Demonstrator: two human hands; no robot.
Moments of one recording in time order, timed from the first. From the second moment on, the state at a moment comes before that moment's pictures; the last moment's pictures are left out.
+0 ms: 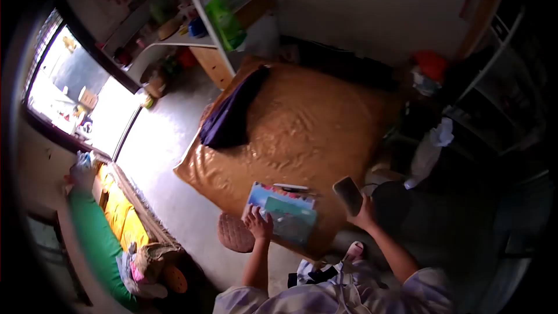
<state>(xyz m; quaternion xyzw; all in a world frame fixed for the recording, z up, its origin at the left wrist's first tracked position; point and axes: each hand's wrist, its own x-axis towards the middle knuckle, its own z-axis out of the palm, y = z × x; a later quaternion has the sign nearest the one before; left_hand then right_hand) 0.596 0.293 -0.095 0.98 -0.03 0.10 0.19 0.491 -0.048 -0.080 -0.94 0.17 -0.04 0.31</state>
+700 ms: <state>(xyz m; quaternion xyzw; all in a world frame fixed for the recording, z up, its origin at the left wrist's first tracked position) 0.556 0.260 -0.134 0.99 -0.04 -0.05 0.11 0.452 0.092 -0.199 -0.86 0.38 0.08 0.34</state>
